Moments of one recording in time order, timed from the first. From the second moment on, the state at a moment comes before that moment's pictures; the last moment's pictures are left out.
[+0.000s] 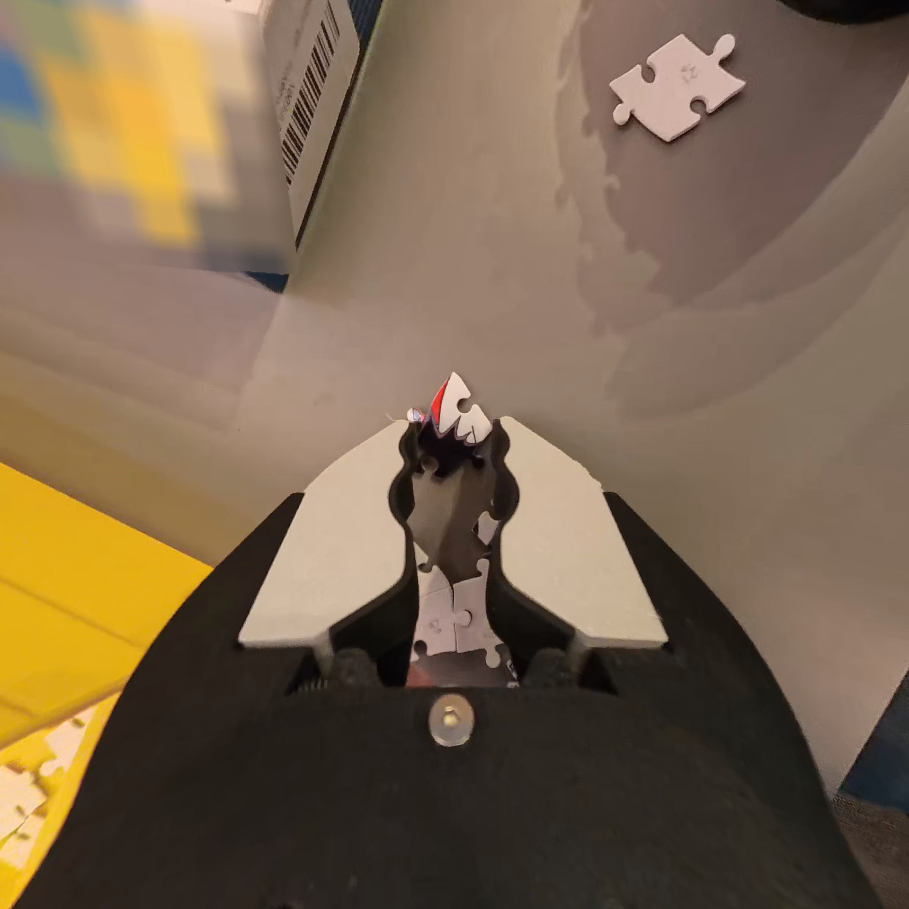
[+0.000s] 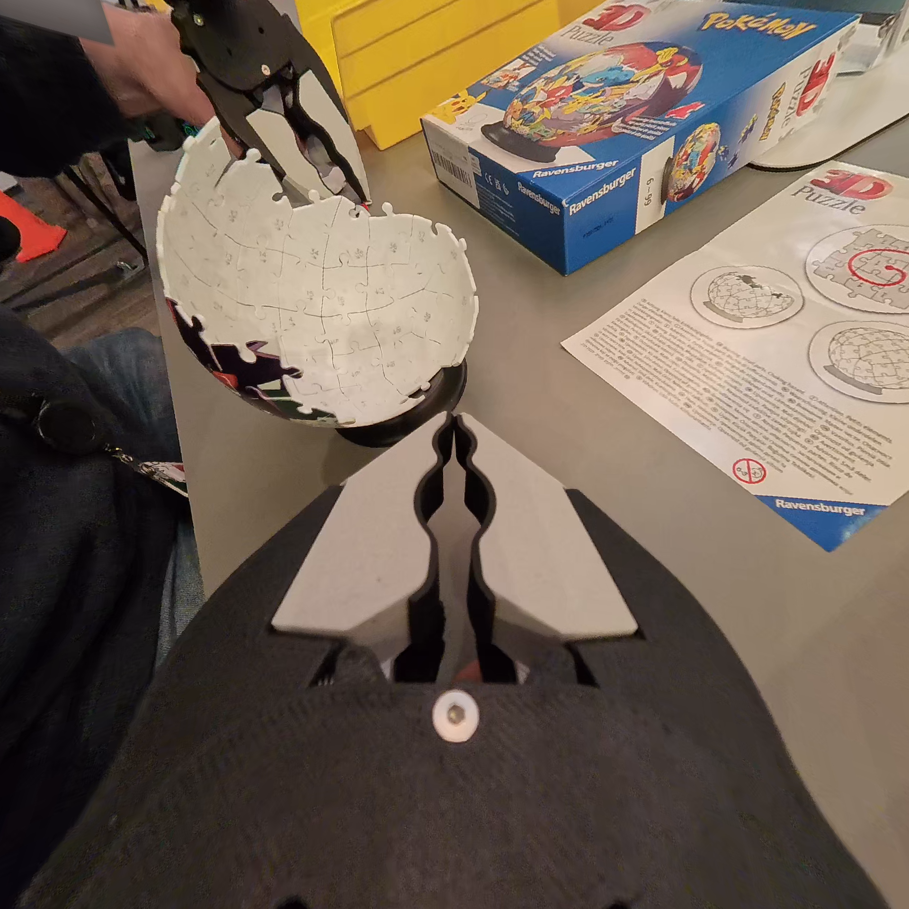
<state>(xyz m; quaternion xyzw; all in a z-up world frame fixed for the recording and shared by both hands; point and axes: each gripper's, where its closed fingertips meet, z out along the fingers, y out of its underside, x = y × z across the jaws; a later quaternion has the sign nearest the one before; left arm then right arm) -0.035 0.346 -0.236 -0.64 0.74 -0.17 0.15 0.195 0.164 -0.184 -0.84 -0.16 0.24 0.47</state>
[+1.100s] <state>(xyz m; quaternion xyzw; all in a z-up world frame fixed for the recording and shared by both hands) 0.013 0.248 -0.019 -0.43 0.38 -0.82 0.07 0.104 0.199 -0.016 -0.72 -0.33 0.18 0.59</state>
